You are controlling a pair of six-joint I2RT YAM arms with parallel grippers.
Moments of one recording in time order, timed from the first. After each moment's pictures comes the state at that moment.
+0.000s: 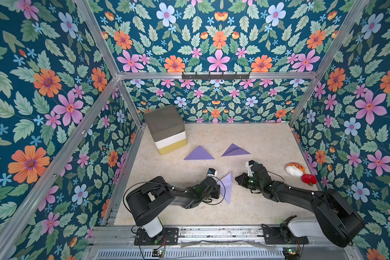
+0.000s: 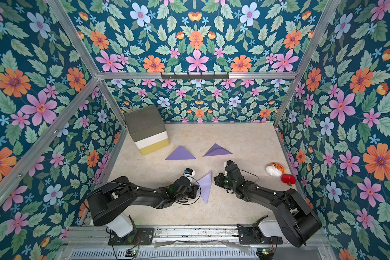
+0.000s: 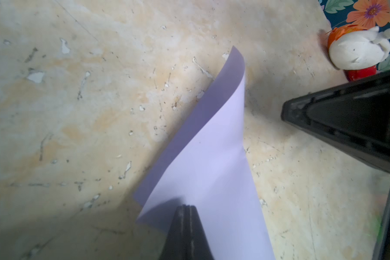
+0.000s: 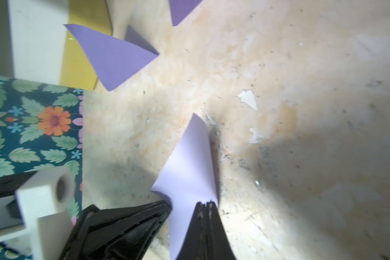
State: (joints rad) left arm -1.01 1.68 0.51 0.42 -0.07 -0.68; right arm 0.58 1.34 0.43 0.22 -0.27 0.87
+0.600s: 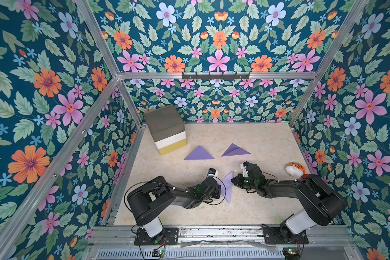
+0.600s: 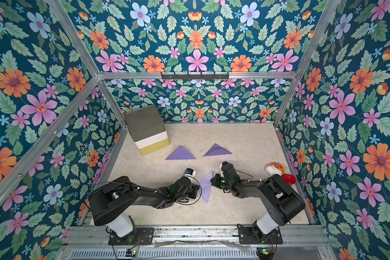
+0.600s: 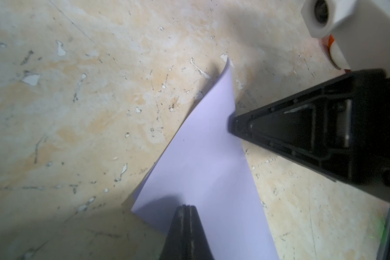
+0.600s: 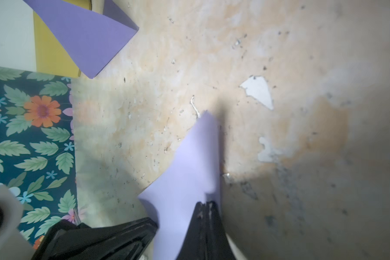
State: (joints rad) left arm -1.02 1.69 0.52 0.42 -0.09 -0.68; right arm 0.58 1.57 0.46 0.34 -0.29 0.87
